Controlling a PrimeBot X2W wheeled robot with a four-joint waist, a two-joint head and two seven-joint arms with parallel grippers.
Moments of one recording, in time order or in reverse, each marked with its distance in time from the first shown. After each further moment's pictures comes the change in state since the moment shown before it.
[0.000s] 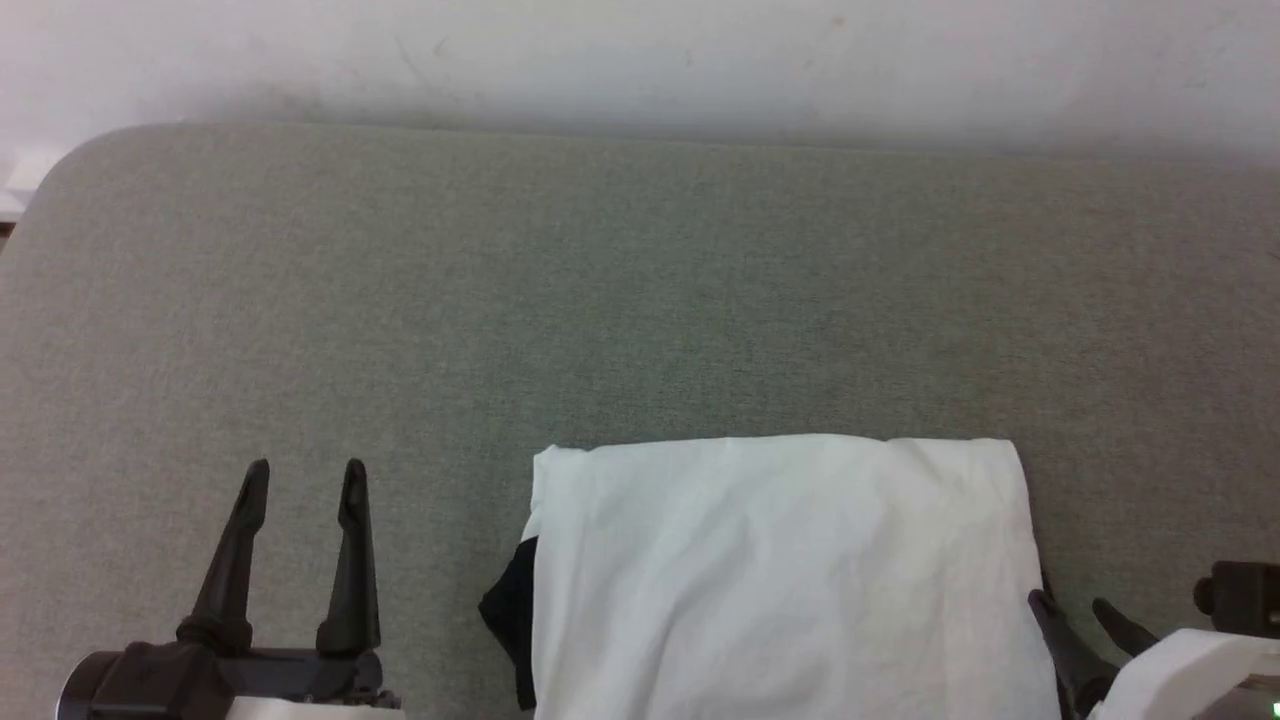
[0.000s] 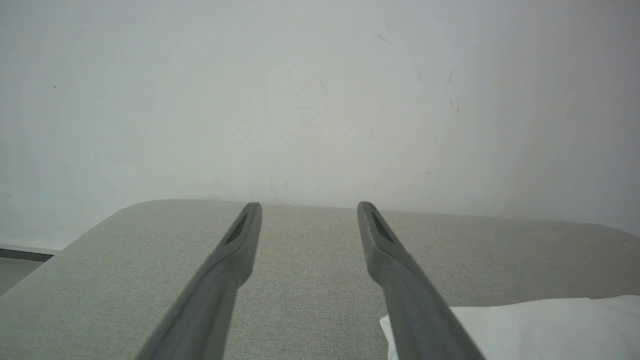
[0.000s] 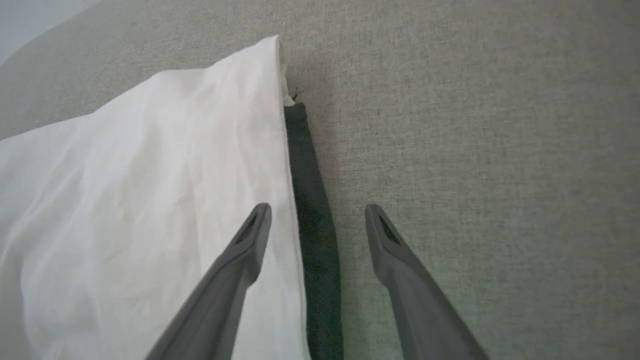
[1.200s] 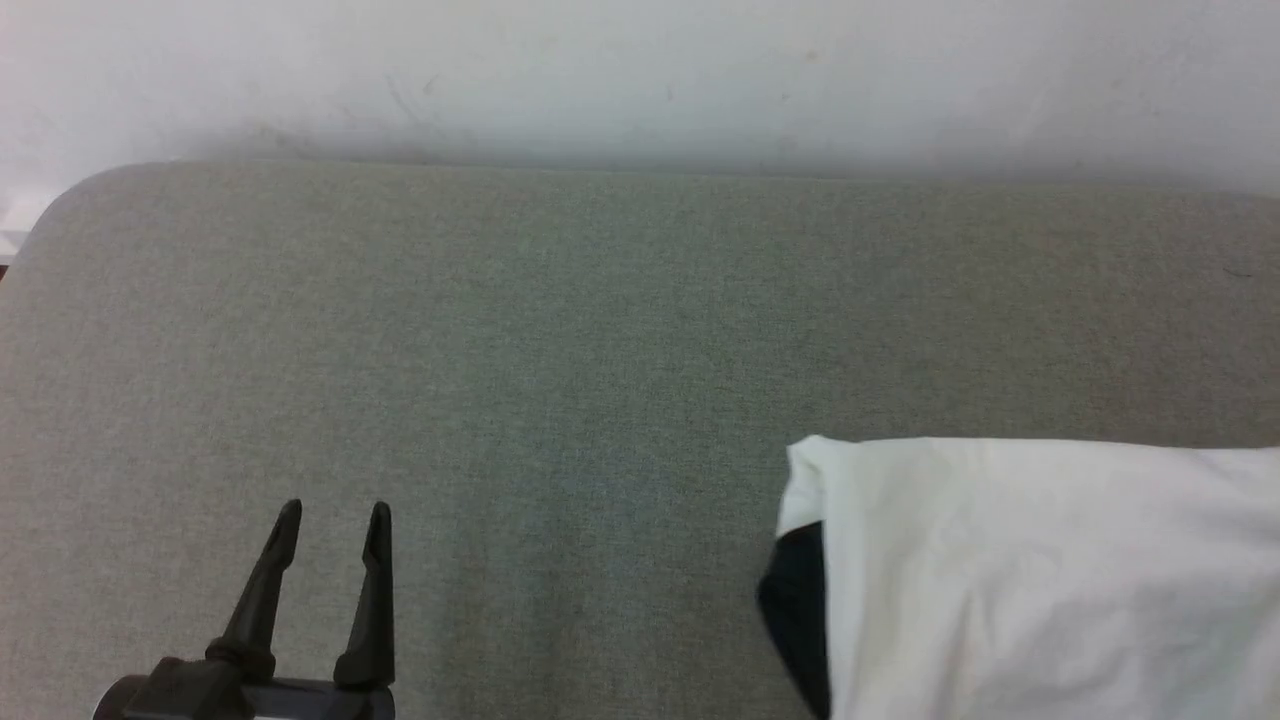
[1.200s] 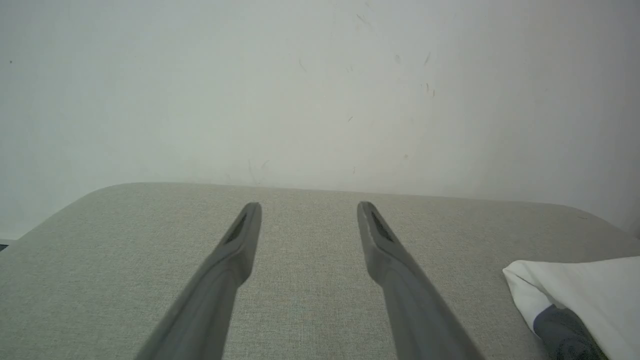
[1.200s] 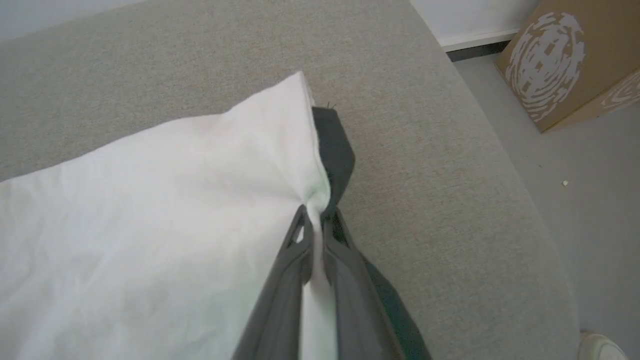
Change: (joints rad) left arm 0.035 -0.080 0.056 0.097 0.034 -0.156 0.000; right arm -0.183 -0.060 -0.323 0.110 -0.211 0.000 0.088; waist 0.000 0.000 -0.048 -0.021
